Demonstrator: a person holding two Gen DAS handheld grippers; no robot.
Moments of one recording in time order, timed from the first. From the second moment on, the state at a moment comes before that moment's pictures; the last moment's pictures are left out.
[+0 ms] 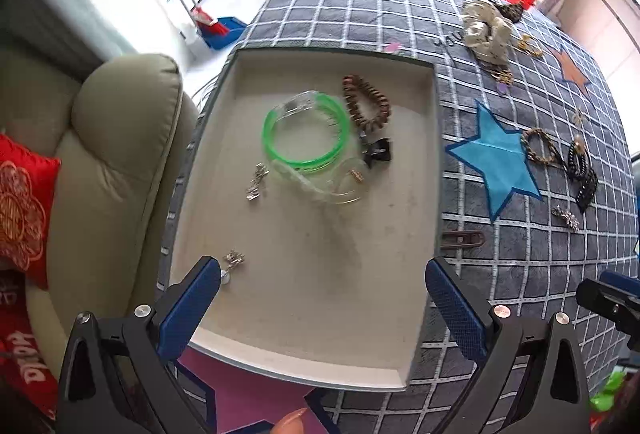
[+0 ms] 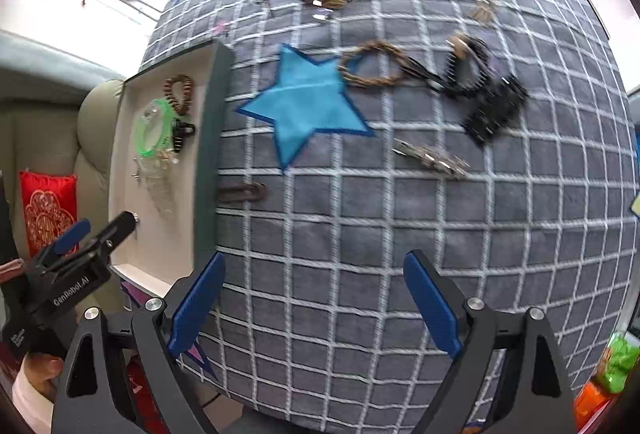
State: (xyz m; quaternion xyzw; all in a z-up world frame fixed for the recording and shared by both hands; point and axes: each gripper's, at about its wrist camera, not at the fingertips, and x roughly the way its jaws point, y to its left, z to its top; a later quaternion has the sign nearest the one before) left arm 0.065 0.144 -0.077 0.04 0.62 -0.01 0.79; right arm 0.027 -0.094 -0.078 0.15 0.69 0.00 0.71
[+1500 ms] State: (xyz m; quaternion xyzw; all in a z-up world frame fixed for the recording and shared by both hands) left arm 0.163 -0.051 -0.146 0.07 0.64 -0.15 0.75; right arm 0.117 -0.208 -0.102 0.08 0.64 -0.03 0.76
